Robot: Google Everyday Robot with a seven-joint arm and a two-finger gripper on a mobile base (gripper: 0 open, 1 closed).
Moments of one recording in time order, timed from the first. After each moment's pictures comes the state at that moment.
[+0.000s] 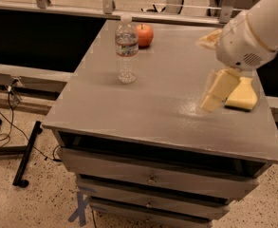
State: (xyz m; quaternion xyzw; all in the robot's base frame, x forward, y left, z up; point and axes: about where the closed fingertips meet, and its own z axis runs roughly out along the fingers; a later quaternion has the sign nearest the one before) arm 0.493 -0.144 0.942 -0.65 0.71 0.06 0.27
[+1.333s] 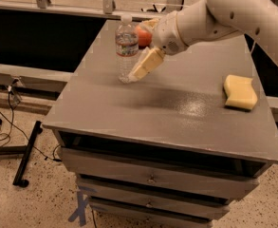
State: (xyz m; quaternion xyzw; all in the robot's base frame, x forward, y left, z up) arm 0.636 -0.005 0.923 -0.62 0.62 0.18 0.44
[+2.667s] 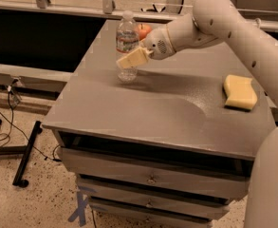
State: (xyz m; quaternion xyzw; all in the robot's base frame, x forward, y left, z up) arm 0.663 0.025 0.882 -0.50 0.70 0.37 0.35
